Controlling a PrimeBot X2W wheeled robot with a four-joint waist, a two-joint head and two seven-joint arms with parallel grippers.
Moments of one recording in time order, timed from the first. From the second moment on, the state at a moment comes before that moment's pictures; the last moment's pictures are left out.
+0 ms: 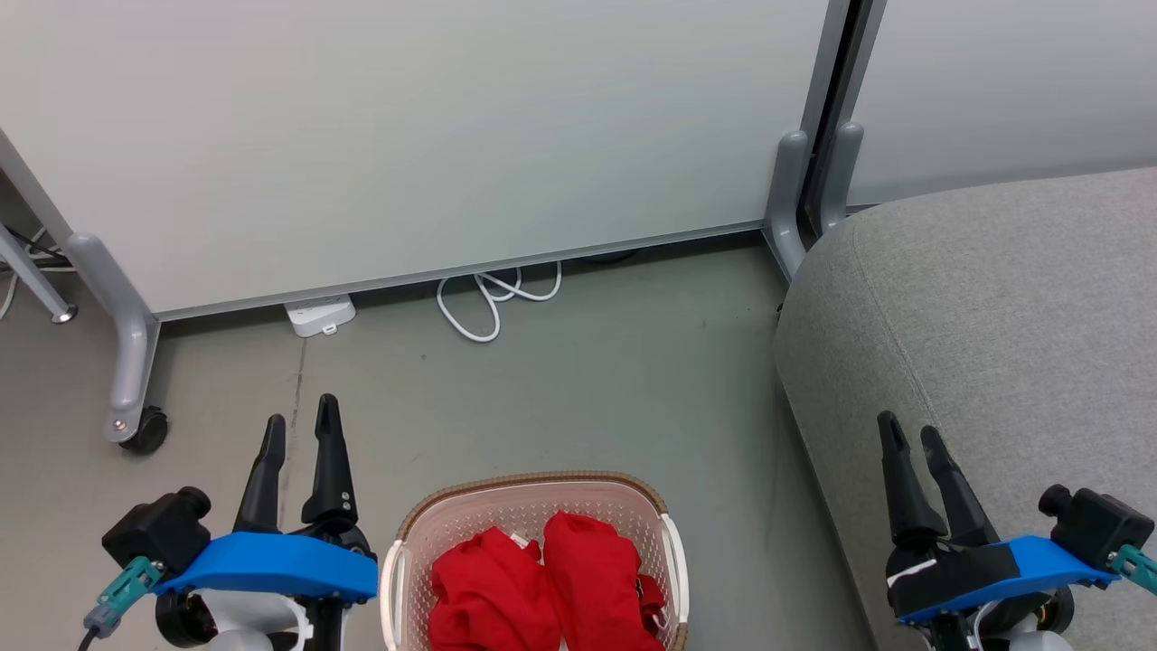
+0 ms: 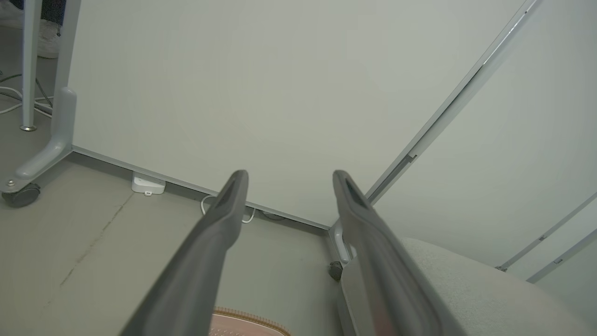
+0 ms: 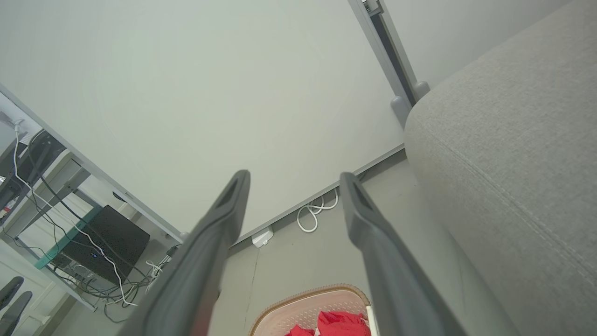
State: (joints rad) left arm -0.08 0.04 -0.03 0.18 -0.63 -0.09 -0.12; right arm -0.07 -0.04 0.01 0.22 0.67 0.13 -0.12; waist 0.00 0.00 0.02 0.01
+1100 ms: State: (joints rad) left arm -0.09 0.05 -0.08 0.20 -0.29 -0.09 -0.20; right arm -0.08 -0.05 0.04 0.25 0.33 0.13 -0.20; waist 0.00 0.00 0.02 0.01
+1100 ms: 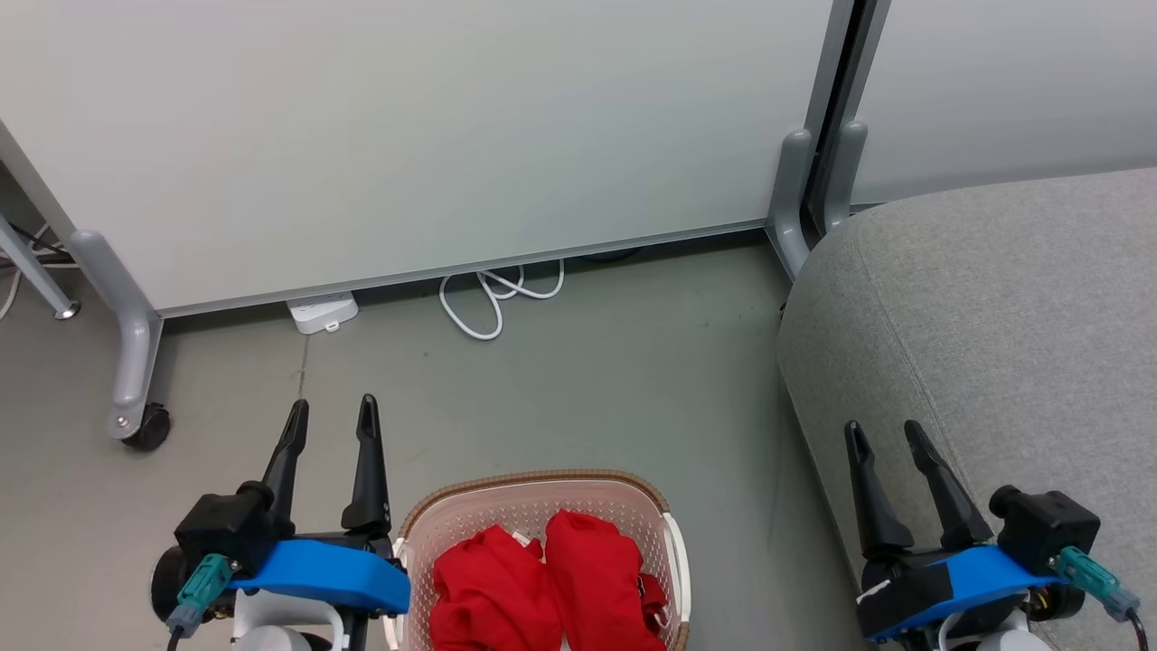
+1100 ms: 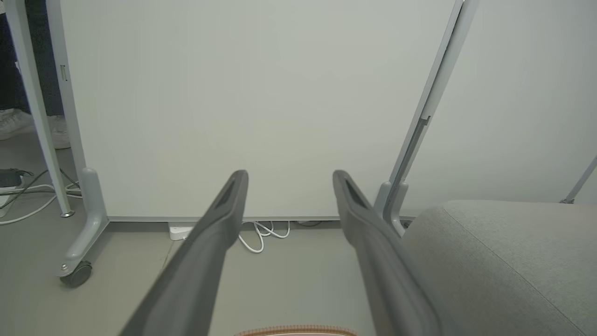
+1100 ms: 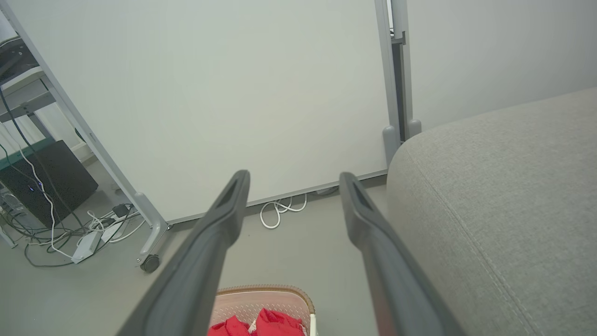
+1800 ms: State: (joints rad) left arm -0.09 0.05 -0.09 0.23 -0.13 -0.10 -0.24; right arm -0.09 -0.05 0.04 0.26 0.16 0.13 -0.24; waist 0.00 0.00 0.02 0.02
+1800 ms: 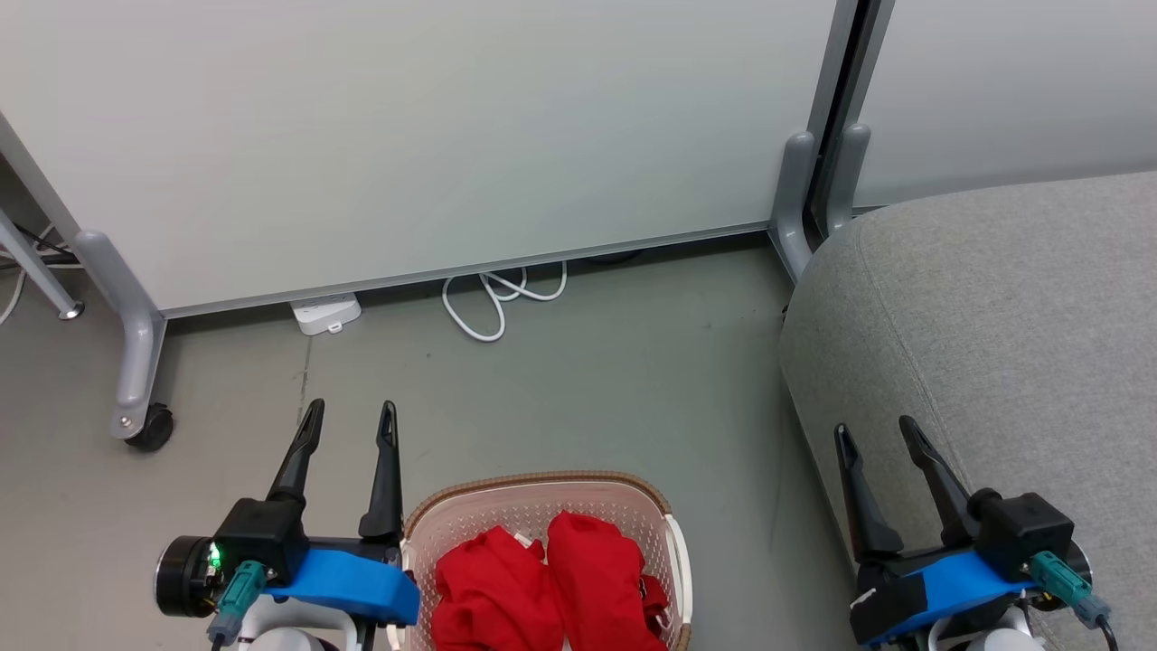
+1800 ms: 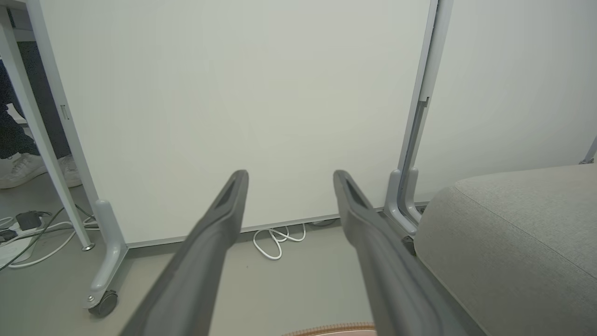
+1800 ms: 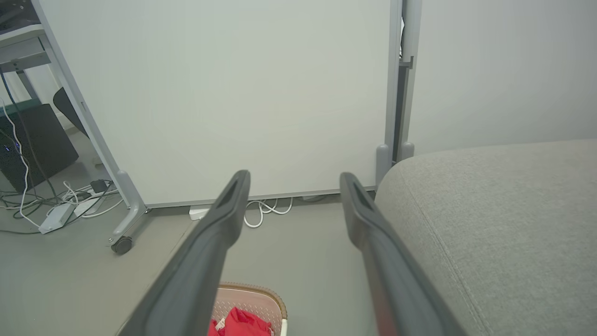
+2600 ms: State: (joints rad) left arm -0.09 0.05 -0.08 0.26 -0.06 -0.11 -0.26; right arm -0.09 -0.05 0.03 0.27 0.09 0.13 -0.26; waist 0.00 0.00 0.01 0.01
